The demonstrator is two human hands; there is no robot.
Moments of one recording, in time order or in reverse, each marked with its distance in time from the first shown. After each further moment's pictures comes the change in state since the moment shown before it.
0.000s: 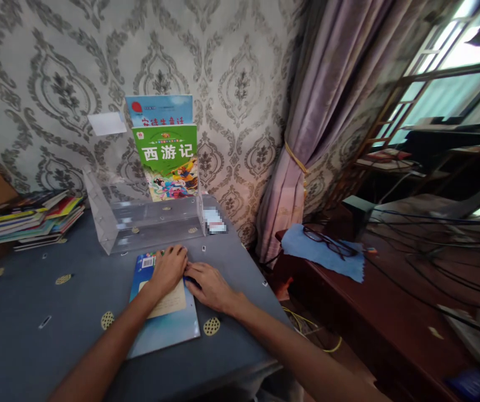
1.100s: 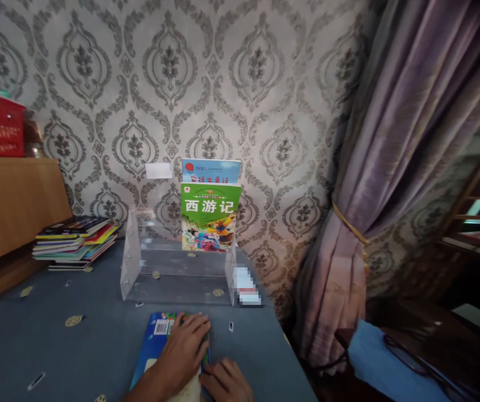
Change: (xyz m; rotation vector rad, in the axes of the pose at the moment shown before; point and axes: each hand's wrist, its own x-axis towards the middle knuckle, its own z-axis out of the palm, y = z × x) left_hand -0.003 -0.009 0.043 -0.369 0.137 -0.016; right_hand -0.007 0.055 0.086 -0.214 0.556 -0.324
